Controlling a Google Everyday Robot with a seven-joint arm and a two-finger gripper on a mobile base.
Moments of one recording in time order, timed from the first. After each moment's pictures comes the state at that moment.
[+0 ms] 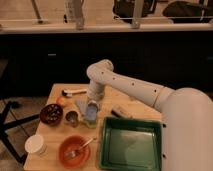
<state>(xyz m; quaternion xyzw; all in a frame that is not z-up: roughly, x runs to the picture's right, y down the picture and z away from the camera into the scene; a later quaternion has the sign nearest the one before) -0.072 0.097 0.811 -0.22 -0.33 -0.56 0.73</state>
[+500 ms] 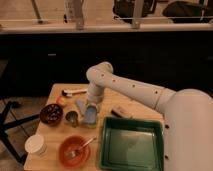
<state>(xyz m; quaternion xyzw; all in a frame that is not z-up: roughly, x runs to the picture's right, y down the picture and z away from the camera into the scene) -0.076 0.111 0.805 -0.22 -0.34 -0.56 0.73</state>
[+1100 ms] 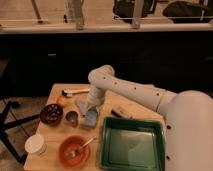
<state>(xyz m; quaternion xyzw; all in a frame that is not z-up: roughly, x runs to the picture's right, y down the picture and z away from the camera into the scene) -0.071 0.126 0.812 -0.23 -0.35 -0.54 0.73</state>
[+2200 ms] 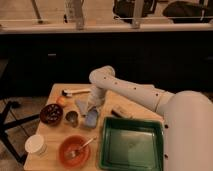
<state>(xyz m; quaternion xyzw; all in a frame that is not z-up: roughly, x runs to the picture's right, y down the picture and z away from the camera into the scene) -0.070 0.129 0.816 -0.24 -0.35 -0.54 0.73</state>
